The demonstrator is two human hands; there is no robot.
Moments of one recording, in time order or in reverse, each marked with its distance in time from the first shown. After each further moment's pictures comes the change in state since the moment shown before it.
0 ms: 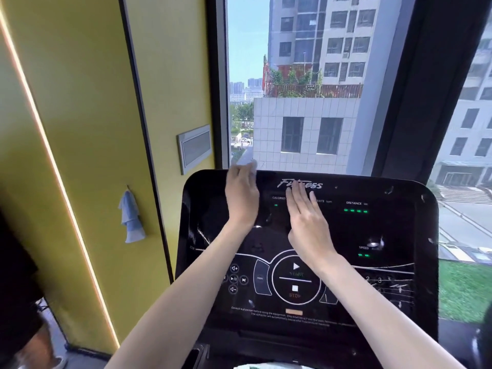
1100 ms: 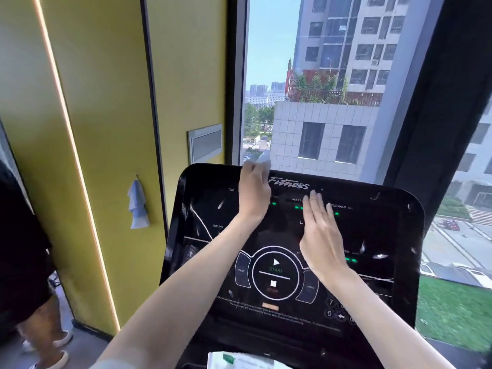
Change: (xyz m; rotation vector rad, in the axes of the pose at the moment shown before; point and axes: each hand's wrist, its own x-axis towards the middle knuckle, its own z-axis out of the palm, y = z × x) left_hand -0.013 0.040 0.032 0.050 -0.098 -0.056; right_hand -0.031 0.052 -0.016 0.040 0.015 0.023
